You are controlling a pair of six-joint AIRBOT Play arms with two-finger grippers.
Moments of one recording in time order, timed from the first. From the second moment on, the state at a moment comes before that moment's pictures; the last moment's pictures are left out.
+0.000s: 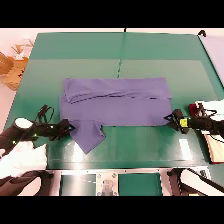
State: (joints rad) left arm 0.07 -1.03 0.35 0.74 -0.83 -1.42; right arm -0.48 -1.18 0.50 -0.80 0.87 1.48
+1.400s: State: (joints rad) left arm 0.07 -0.94 0.80 0.87 -1.15 -1.42; right arm -0.46 -1.08 0.75 -0.87 1.04 1.41
